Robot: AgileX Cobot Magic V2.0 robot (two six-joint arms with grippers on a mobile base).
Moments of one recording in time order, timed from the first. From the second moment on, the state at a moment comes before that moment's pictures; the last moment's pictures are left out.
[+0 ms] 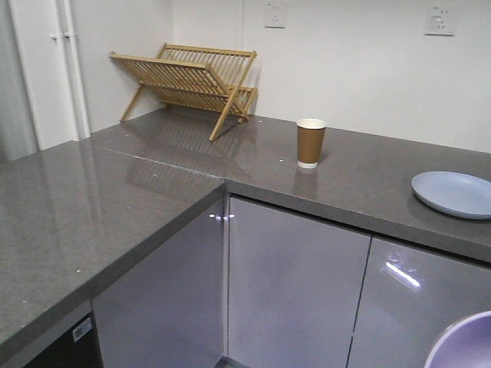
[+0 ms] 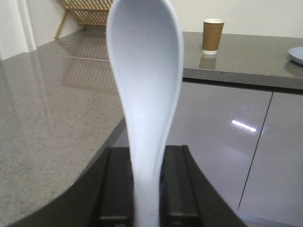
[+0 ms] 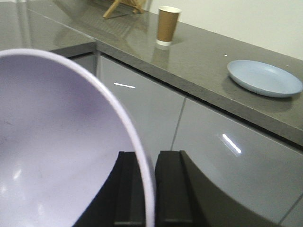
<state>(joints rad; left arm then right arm) -0.22 0.52 -0.51 -0.03 0.25 0.00 0.03 0.41 -0.53 0.18 0.48 -0.31</state>
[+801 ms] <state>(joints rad) -0.22 0.52 -0.51 -0.03 0.25 0.00 0.03 0.41 -0.53 0.18 0.48 -0.31</state>
